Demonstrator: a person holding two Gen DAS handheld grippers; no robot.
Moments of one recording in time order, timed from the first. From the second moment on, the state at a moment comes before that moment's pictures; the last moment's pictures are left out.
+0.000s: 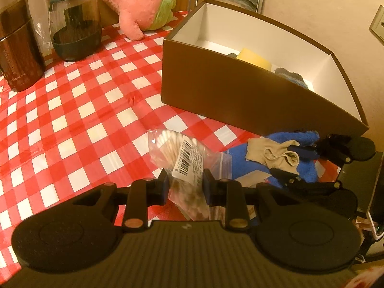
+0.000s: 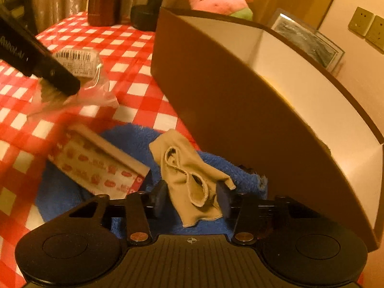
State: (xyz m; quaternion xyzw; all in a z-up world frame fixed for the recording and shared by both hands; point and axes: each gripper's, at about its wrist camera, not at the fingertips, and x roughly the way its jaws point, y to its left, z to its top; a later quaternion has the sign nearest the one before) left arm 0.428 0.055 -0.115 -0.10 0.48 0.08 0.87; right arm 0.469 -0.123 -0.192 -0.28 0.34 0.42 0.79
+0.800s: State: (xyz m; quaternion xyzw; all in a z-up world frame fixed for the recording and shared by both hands) left arm 0.420 0.039 -0.067 -0.08 0.43 0.06 0.90; right arm 0.470 -0.171 -0.086 -0.07 0.36 0.42 0.83
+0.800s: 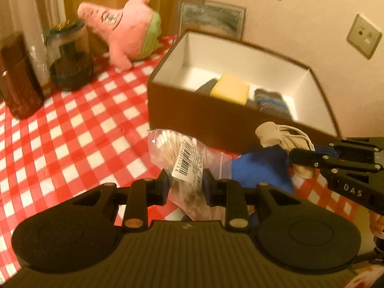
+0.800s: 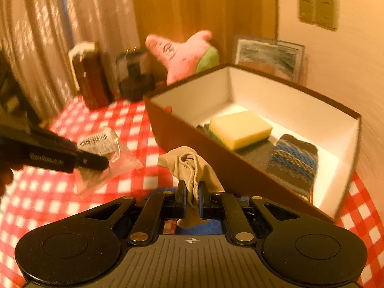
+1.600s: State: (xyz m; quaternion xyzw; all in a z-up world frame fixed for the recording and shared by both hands) left arm 0.535 -0.036 -0.024 0.00 0.38 -0.04 0.92; right arm 0.553 -0.235 -0.029 0.04 0.36 0.28 0.89
